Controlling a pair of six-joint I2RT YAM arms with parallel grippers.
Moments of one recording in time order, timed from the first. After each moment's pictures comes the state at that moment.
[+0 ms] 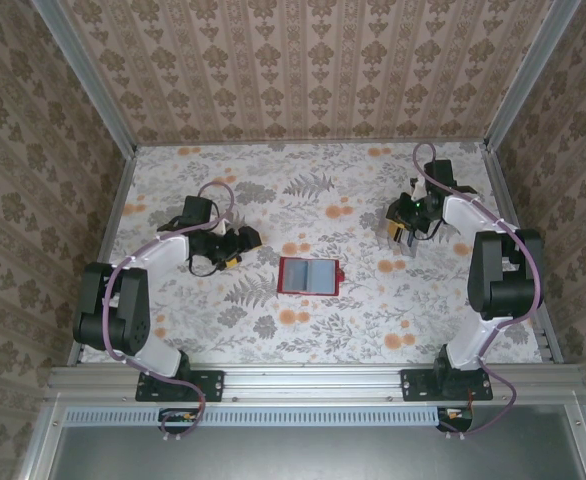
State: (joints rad) left arm -0.24 1.54 0.86 -0.40 0.60 -0.57; right arm -0.03 1.76 1.20 -0.53 -0.44 0.46
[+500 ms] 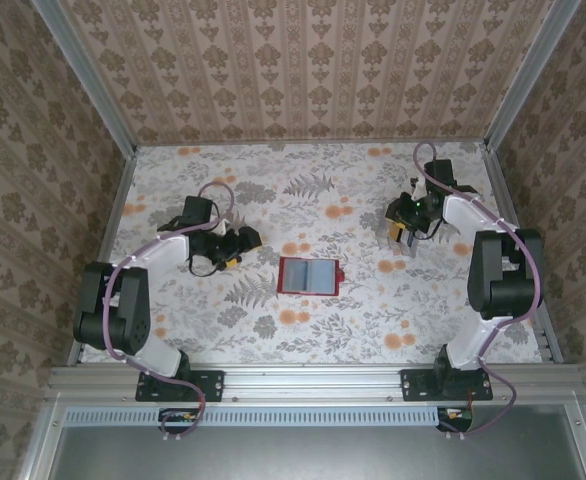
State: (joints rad) left arm -0.24 1.55 0.86 -0.40 0.60 -0.57; right arm -0.03 1.77 1.21 -0.56 -0.41 0.45
